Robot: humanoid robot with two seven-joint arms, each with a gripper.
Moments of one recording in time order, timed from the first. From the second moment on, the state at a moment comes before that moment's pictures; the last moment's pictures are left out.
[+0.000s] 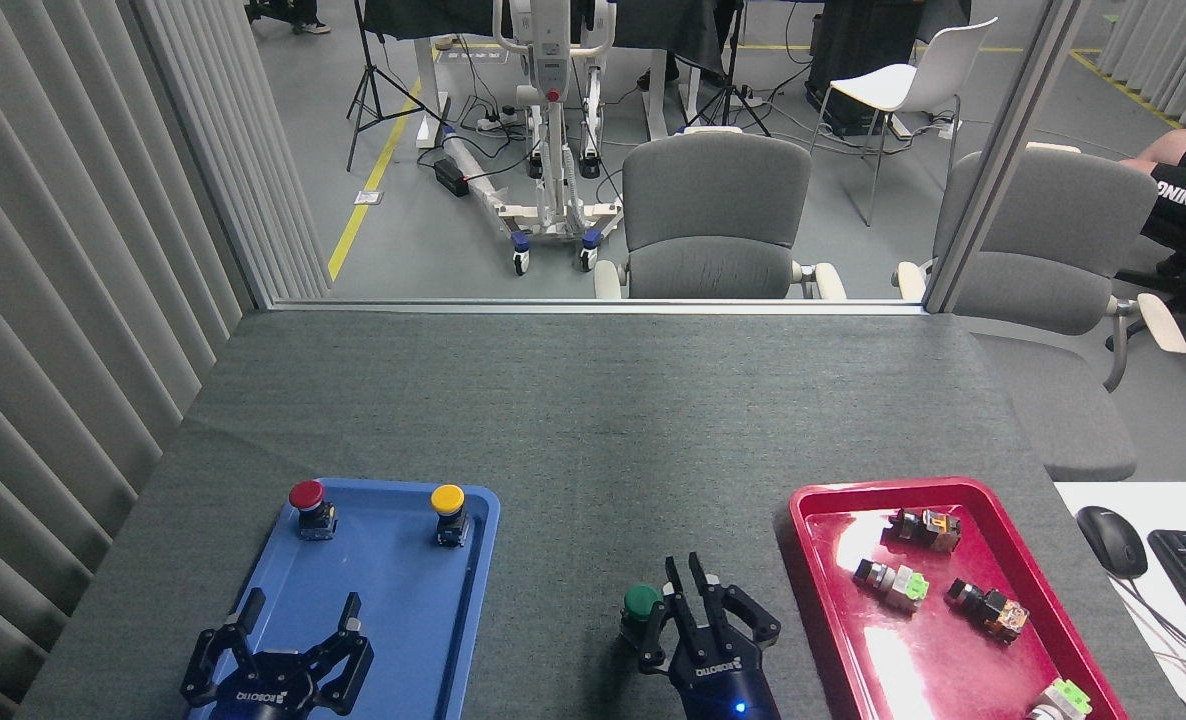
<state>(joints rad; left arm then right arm) 0.11 -0.03 0.23 -1.53 -1.57 -0.28 0.17 0.01 0.14 0.29 -1.36 1.63 0.09 -0.20</state>
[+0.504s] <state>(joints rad) 0.04 -0.02 0.28 -1.48 -1.54 -0.31 0.17 -0.02 0.15 0.33 -1.30 1.67 0.09 -0.16</state>
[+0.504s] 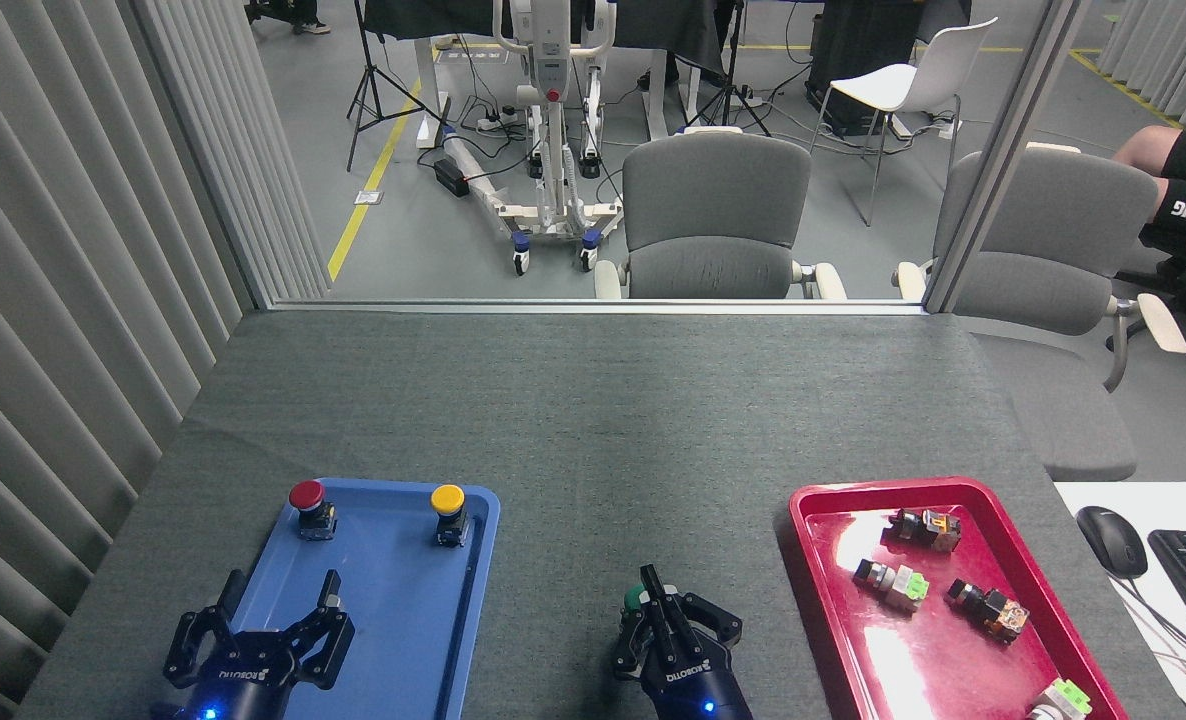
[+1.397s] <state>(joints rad) 0.05 0.02 0.28 -1.47 -1.48 -0.31 0.17 -0.03 0.16 0.35 -1.21 1.66 0.10 -0.17</state>
